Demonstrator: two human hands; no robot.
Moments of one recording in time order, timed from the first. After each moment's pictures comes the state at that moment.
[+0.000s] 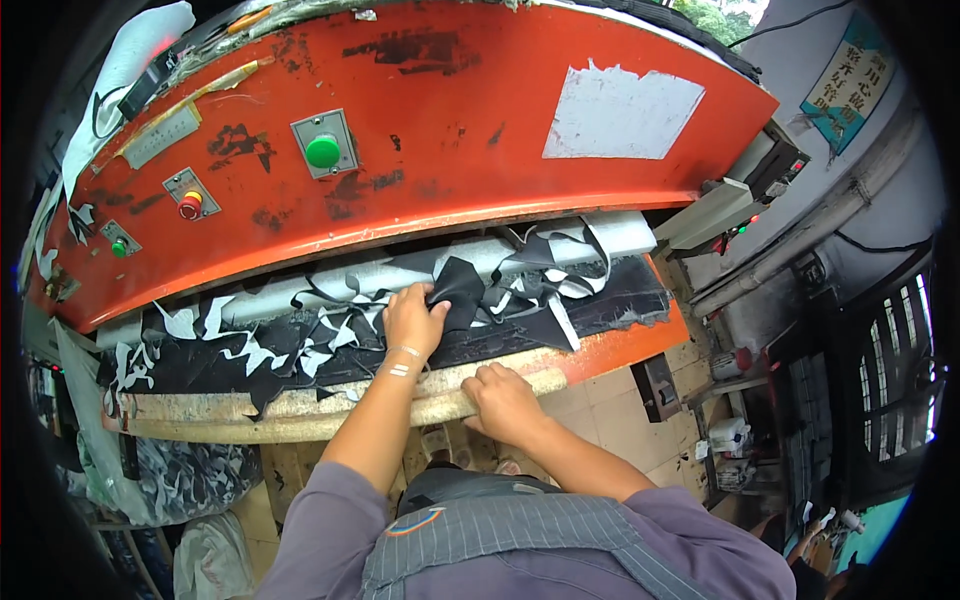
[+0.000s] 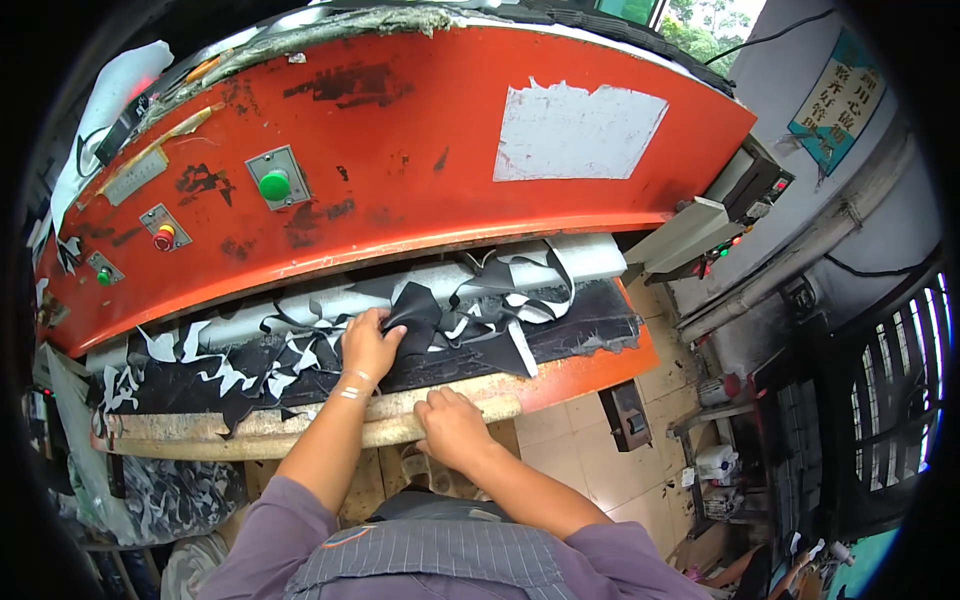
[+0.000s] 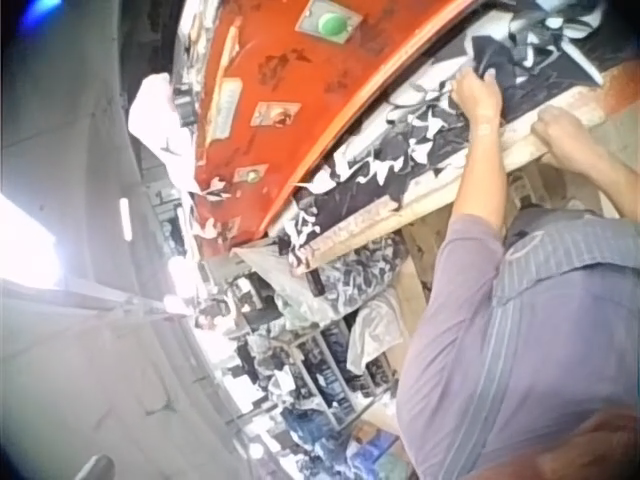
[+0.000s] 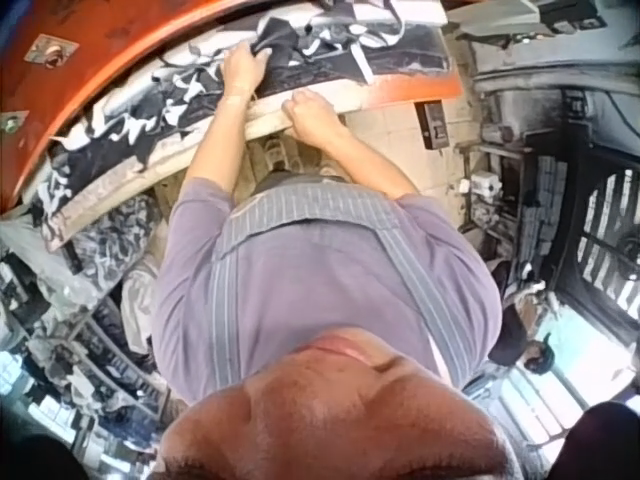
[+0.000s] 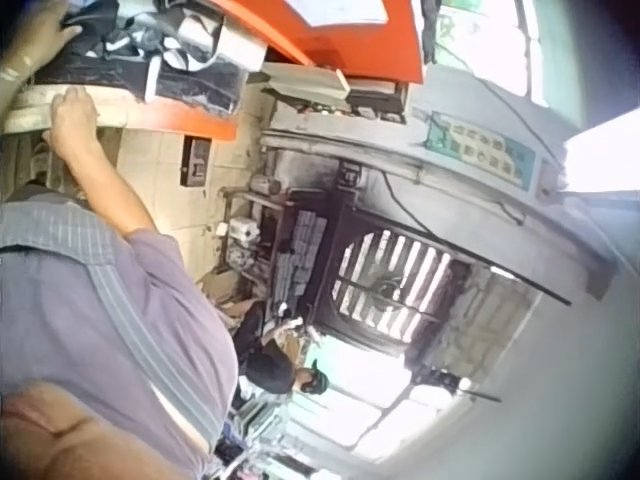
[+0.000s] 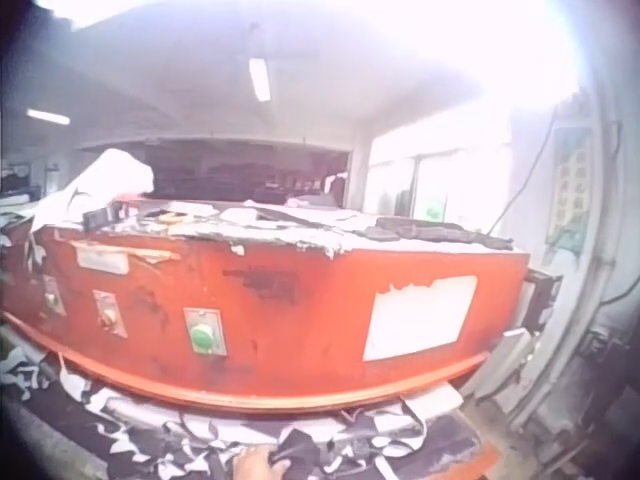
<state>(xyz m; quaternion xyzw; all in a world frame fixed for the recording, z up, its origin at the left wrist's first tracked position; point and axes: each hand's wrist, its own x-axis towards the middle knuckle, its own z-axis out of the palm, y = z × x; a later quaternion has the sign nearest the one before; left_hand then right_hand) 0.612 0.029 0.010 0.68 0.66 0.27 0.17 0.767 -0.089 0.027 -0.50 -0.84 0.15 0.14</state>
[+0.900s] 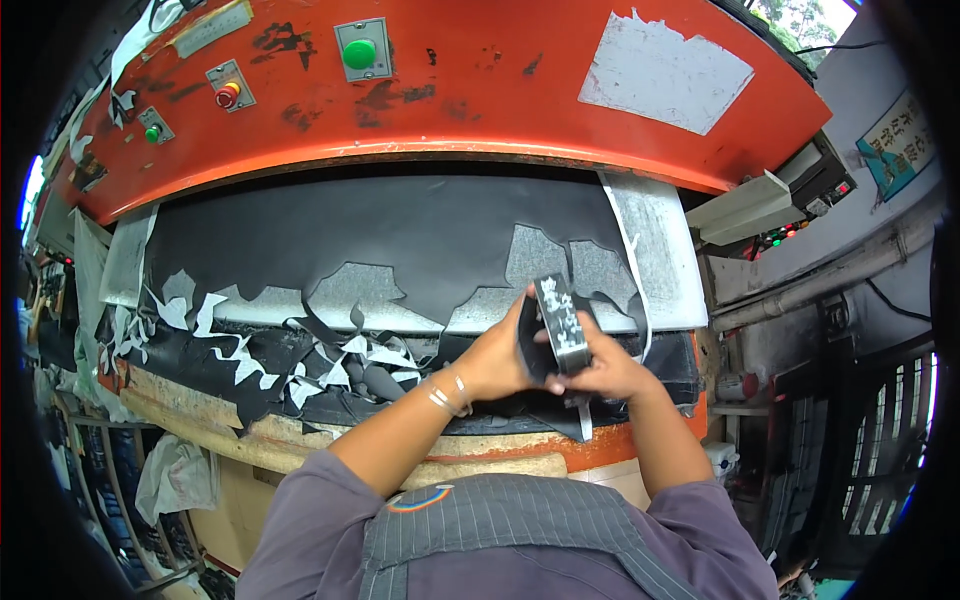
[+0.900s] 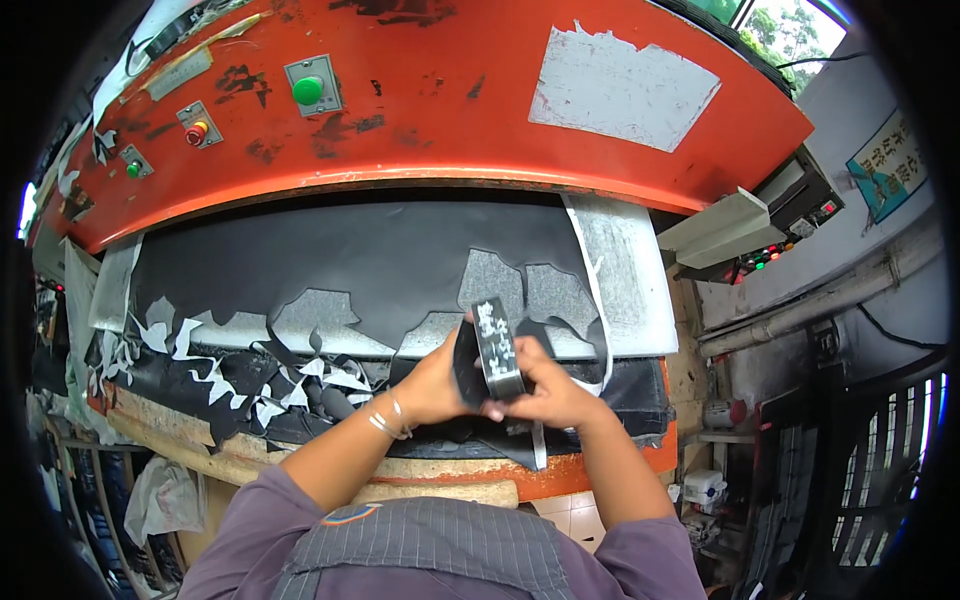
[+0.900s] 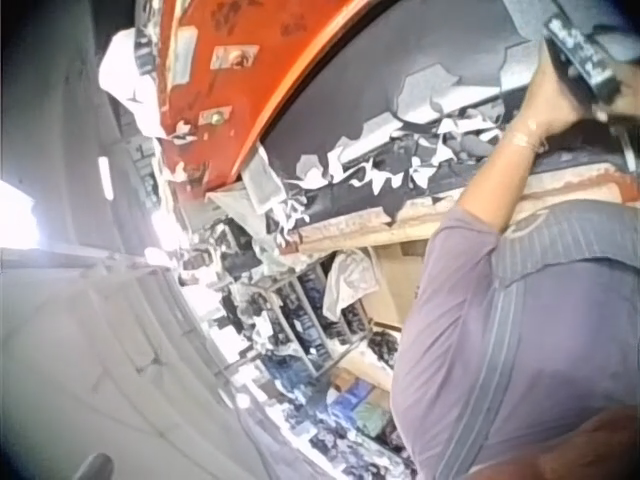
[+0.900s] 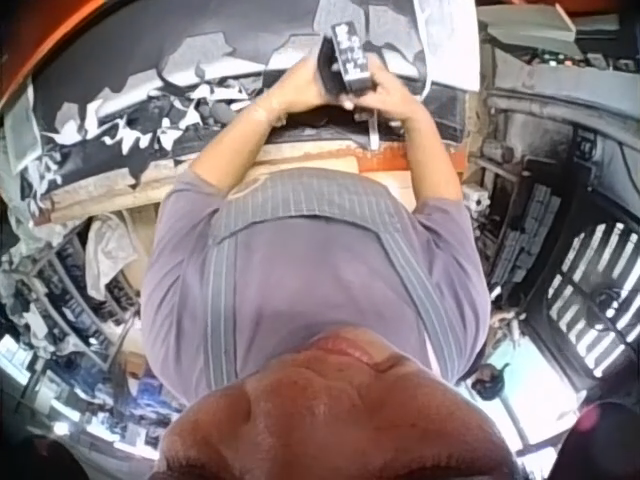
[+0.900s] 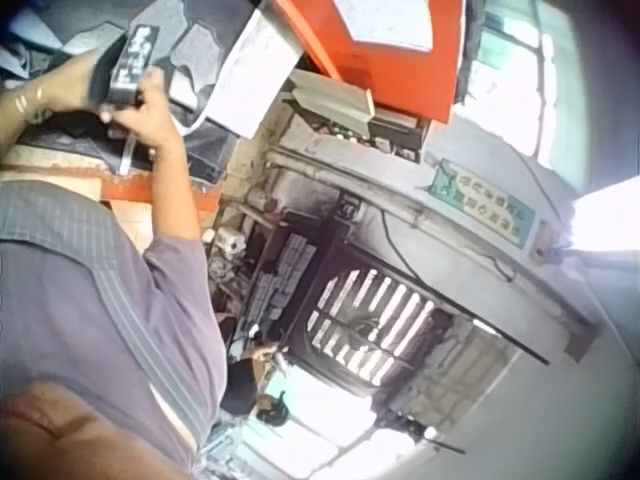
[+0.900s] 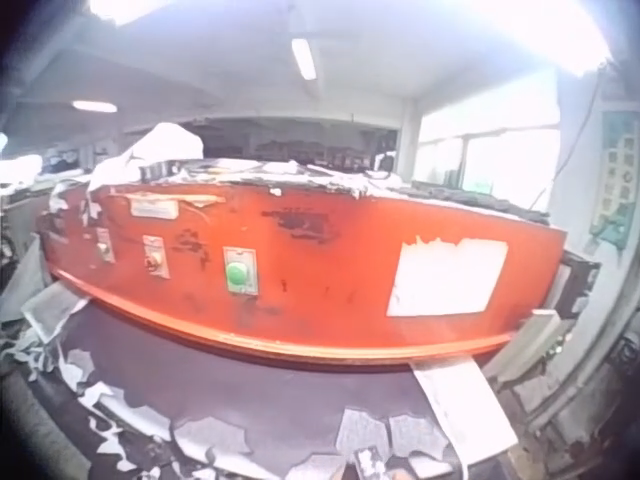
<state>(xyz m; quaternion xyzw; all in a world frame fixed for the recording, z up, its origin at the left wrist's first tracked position) 0.705 0.092 0.002 0.68 0.33 0.36 0.55 0.918 0.086 0.014 -0.36 -0.64 0.63 0.25</state>
